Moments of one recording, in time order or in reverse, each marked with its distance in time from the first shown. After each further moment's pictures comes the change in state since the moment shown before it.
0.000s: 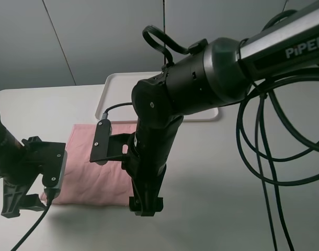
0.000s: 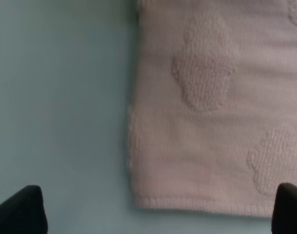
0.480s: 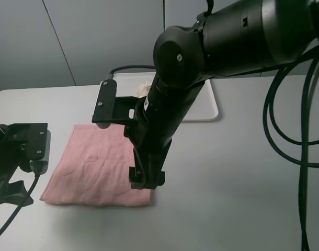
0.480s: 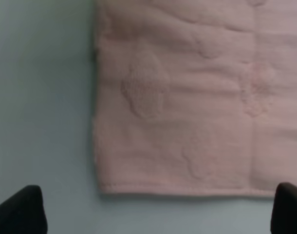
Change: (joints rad) left arm 0.109 -0.098 -0.073 -0.081 0.234 -0.010; right arm -0.049 -0.116 0.000 0.032 0.002 -0.041
